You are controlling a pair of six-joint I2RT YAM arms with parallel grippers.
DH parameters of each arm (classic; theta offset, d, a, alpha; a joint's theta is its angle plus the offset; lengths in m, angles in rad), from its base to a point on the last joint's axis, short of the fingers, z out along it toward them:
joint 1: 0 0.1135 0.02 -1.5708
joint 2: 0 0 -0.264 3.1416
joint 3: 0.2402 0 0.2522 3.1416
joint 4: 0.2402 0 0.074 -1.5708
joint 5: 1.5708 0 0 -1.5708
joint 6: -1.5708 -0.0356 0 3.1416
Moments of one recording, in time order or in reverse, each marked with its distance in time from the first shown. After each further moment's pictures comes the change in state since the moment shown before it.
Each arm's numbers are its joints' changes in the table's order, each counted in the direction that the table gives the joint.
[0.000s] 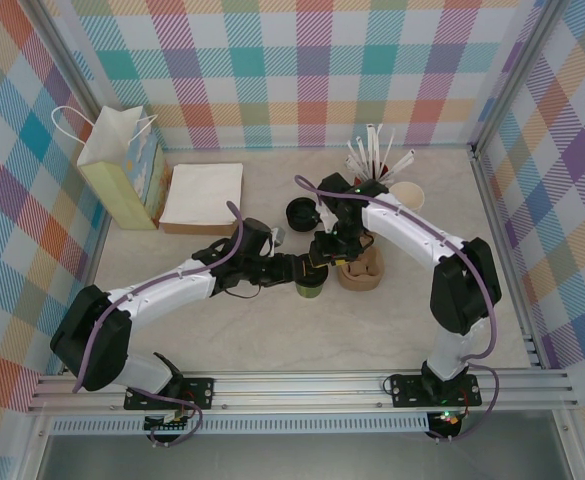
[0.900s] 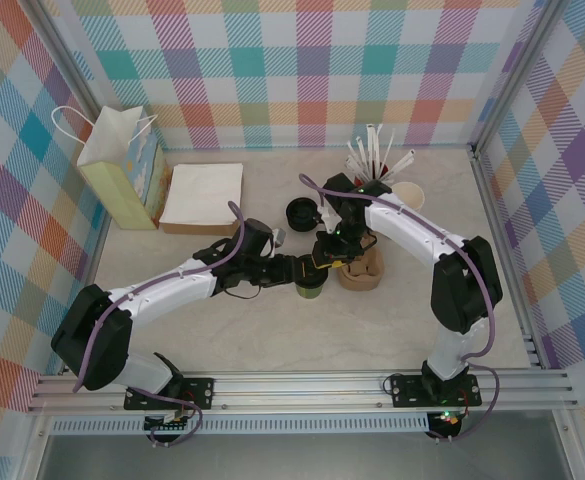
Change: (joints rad) left arm -0.004 0.006 0.007 0.022 -0.018 -0.014; right arm -0.031 0.003 -0.044 -0.019 -0.089 0.020
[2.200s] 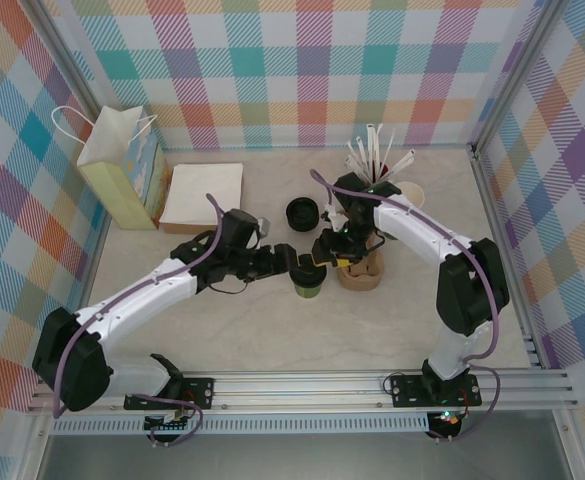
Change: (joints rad) left arm 0.053 -0.151 0.087 0.220 -0.063 0.015; right arm -0.051 -0.040 -0.055 -0.065 -0.101 -0.002
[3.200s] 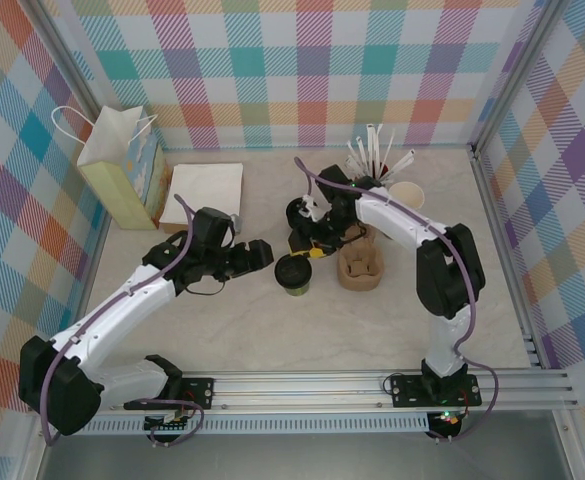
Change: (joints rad) left arm 0.113 -0.119 -0.010 0.148 -0.042 -0.042; right arm 0.033 0.174 0.164 -0.117 -0.215 -0.011
